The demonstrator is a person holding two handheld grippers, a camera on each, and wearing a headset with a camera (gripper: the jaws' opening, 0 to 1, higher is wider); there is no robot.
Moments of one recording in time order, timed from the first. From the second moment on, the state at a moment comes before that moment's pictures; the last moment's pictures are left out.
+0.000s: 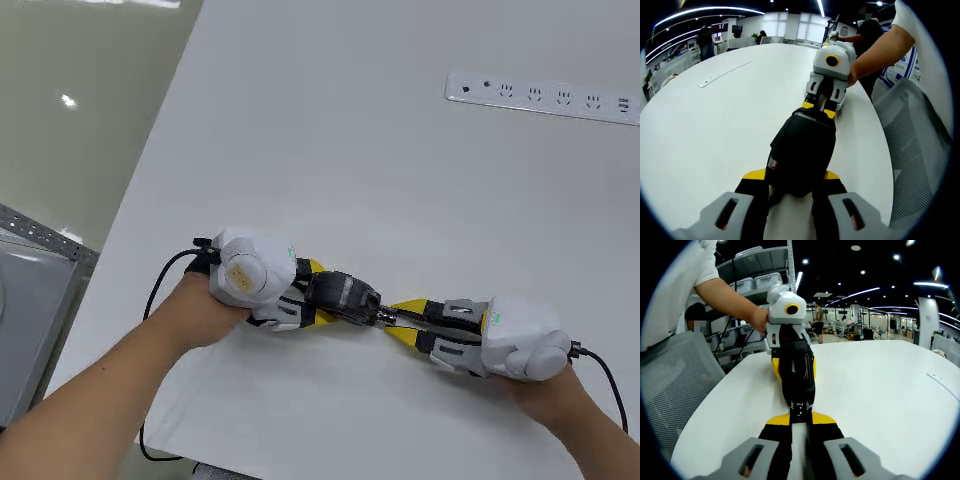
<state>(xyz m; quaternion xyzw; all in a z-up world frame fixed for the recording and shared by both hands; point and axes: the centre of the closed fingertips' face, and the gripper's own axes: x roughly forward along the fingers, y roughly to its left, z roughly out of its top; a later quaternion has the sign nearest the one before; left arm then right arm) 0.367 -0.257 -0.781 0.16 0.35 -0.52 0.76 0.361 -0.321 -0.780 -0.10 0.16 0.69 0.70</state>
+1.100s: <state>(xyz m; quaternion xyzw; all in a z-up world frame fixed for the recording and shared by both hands) 0.366 -0.257 -0.781 0.16 0.35 -0.53 0.76 0.361 -0.343 -0.781 -0.10 0.17 0.67 0.72</state>
